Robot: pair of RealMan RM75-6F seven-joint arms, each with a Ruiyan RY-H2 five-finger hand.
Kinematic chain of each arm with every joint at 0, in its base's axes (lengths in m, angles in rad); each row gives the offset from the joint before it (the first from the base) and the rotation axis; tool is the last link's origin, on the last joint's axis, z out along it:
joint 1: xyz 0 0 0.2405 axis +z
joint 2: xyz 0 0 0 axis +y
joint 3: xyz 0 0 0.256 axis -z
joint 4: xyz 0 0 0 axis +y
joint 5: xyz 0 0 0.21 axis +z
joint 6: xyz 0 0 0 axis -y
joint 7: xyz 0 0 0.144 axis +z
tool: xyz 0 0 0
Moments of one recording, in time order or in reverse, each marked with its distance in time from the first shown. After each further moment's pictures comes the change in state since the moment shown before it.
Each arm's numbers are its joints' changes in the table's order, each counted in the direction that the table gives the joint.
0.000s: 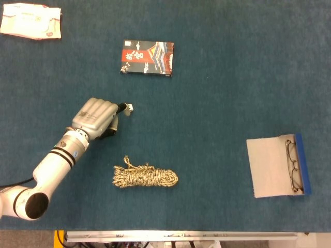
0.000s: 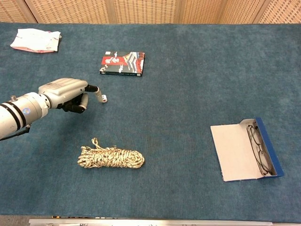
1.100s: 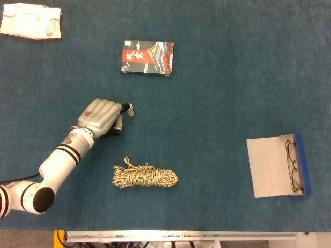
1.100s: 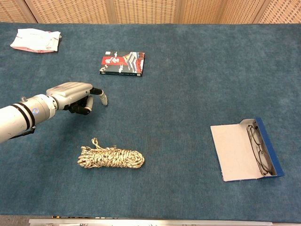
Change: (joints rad) left arm -0.032 -0.055 -0.009 0.083 -0.018 0.040 -0.078; right arm 0.002 0.005 0.003 -0.002 -0.004 0.013 0.000
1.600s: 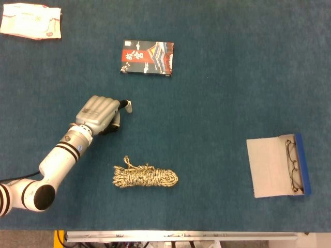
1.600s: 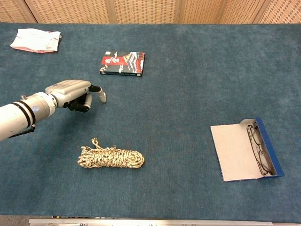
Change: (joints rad) left arm -0.006 -0.006 0.005 0.022 -0.017 -0.010 -0.003; right arm 0.003 0.000 0.001 -0.003 0.000 0.007 -0.010
